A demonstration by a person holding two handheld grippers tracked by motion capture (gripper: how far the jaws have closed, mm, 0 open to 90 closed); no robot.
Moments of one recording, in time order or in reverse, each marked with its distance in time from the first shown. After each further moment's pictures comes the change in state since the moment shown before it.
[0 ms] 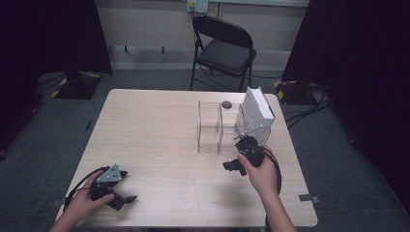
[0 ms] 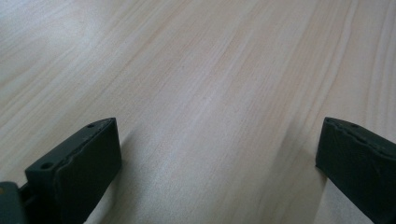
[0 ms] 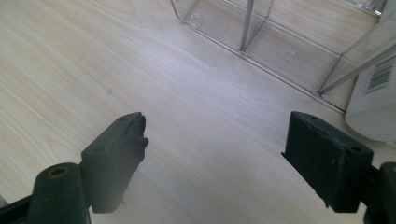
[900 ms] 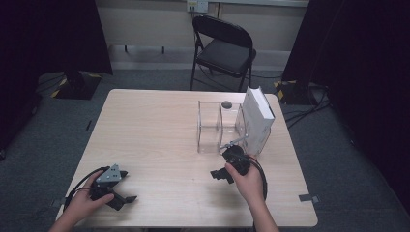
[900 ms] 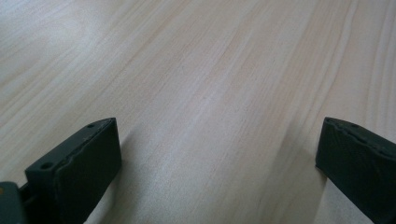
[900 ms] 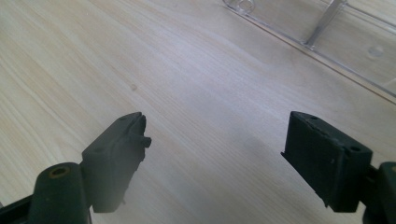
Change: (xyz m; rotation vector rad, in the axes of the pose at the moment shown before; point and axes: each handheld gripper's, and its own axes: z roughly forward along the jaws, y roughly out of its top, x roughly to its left) left arm 0.000 0.000 0.000 0.004 -0.002 0.001; right arm 0.024 -0.009 0.041 0.014 0.069 -0.033
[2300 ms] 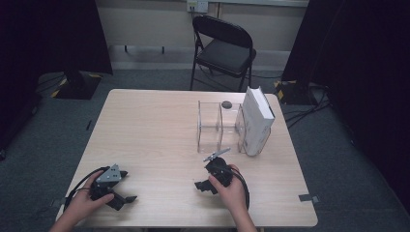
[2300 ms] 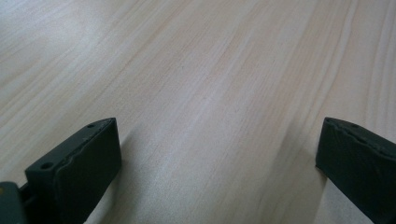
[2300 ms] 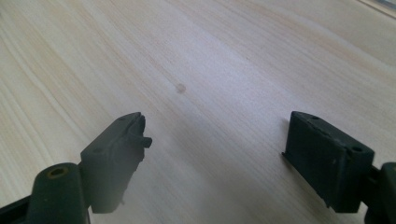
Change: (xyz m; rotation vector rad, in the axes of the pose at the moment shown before) left arm 0.000 0.000 0.000 0.000 0.000 0.000; right arm 0.033 -0.011 0.053 -0.024 0.062 -0.076
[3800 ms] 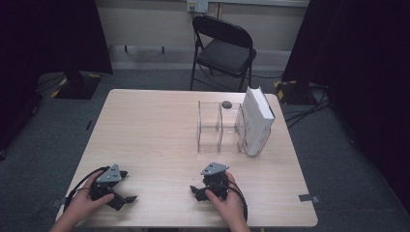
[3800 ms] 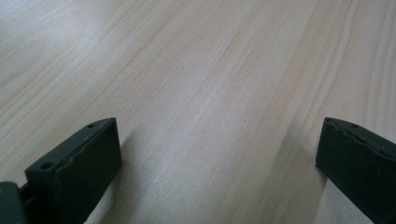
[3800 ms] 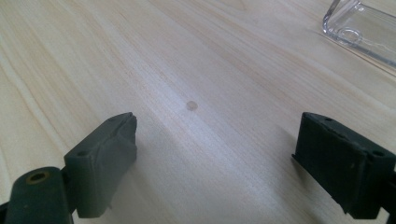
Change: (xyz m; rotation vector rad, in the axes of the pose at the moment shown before) left arm 0.000 0.000 0.000 -0.004 0.002 -0.001; right arm 0.019 -0.029 0.018 -0.260 -0.109 -0.161
